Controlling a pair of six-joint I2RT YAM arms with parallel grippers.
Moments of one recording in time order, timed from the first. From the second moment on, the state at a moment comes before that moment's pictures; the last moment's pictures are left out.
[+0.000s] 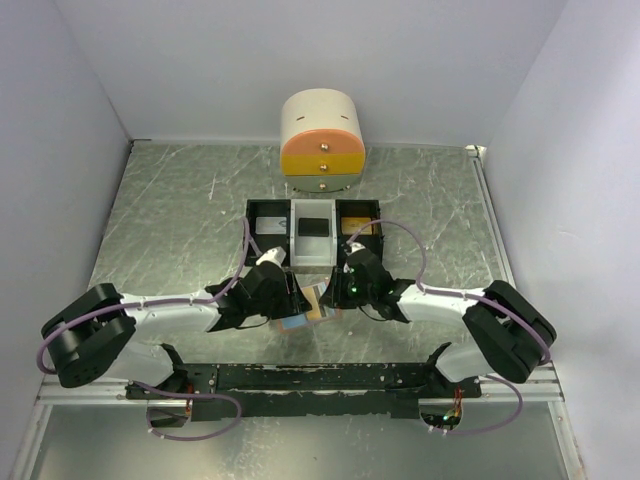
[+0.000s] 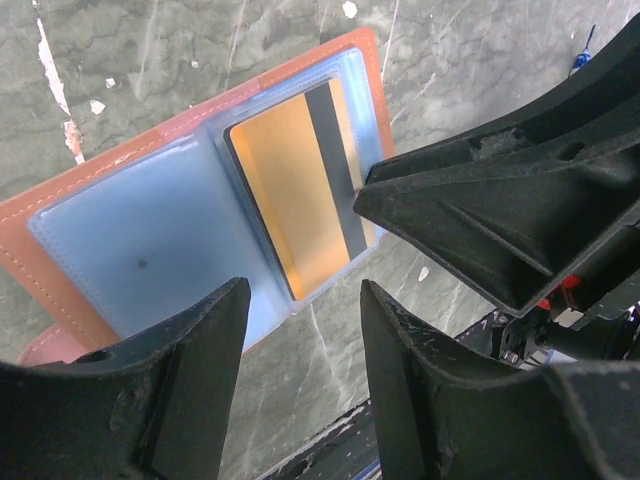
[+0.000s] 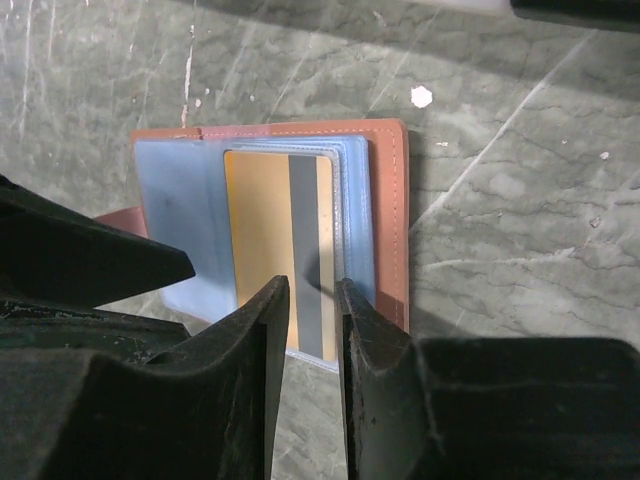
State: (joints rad) left arm -0.96 1.35 0.51 0.11 -0.05 -1.01; right arm 0.77 1.39 0.48 0.16 -0.14 0.72
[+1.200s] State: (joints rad) left arm -0.96 1.41 0.42 0.29 -0.06 -1.09; right arm 0.76 1.37 0.37 0.30 -0.21 0.84
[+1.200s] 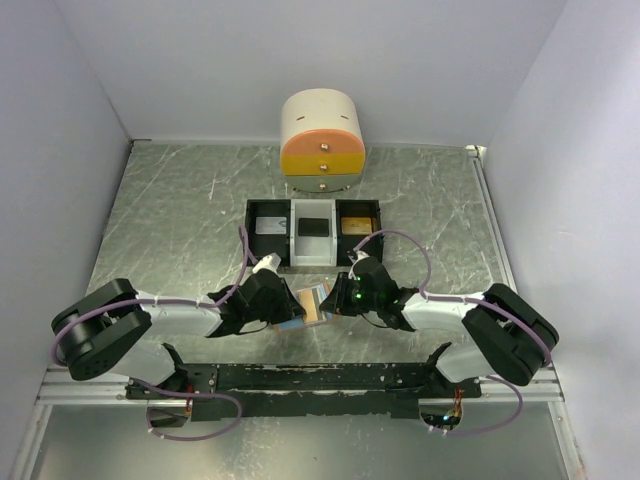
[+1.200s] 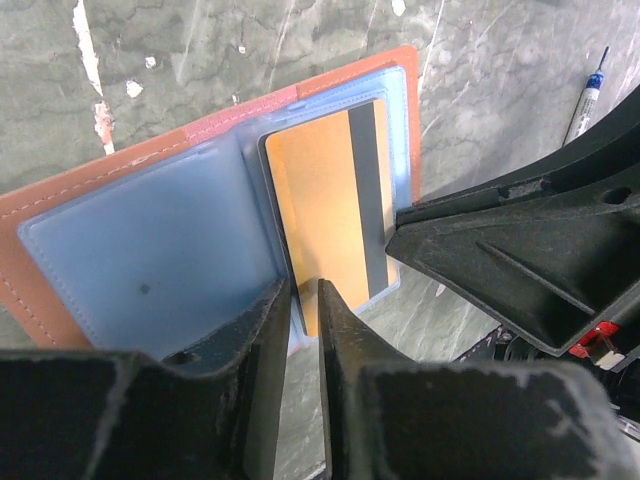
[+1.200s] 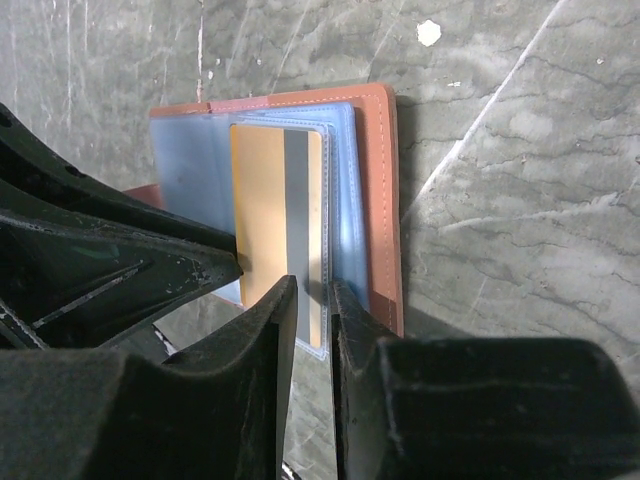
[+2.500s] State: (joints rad) left arm -0.96 1.38 0.42 0.24 -0.07 -1.10; right arm 0.76 1.44 0.53 0.15 -0.22 0.72
